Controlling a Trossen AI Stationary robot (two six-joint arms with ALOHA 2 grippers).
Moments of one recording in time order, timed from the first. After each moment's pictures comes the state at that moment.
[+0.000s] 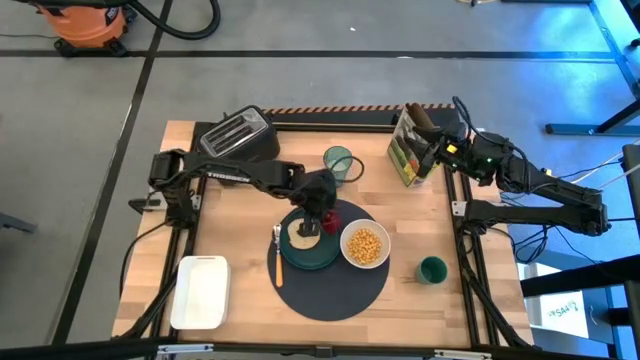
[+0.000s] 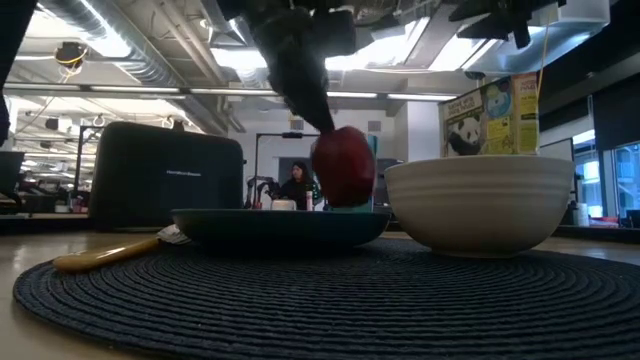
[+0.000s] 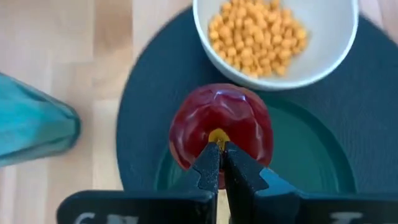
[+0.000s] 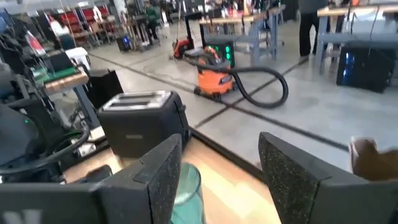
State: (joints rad) left arm 0.05 1.81 1.45 -0.66 0.09 0.07; right arm -0.28 0.69 0.82 -0.26 0.32 0.24
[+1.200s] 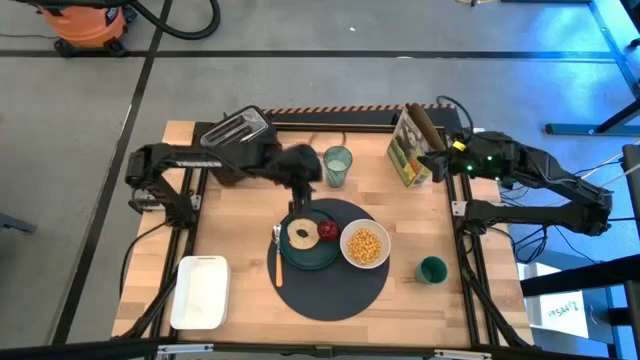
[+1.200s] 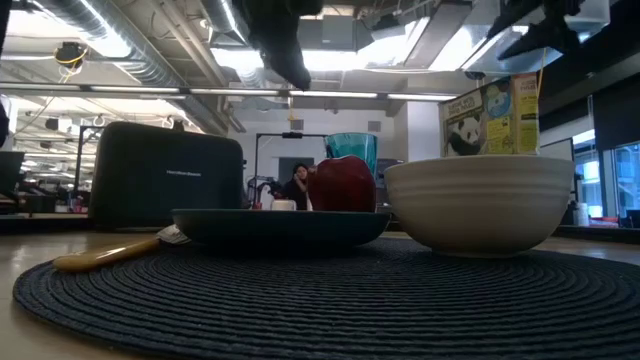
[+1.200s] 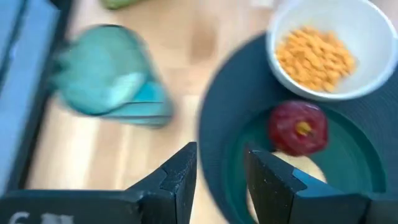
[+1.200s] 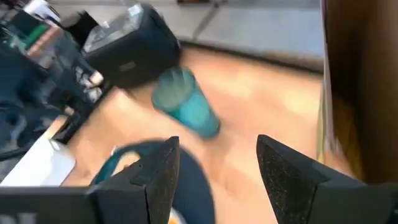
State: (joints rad) left arm 0.11 1.63 1.50 -0.81 -0.09 0.05; right arm -0.27 0.69 1.02 -0.88 0.19 0.70
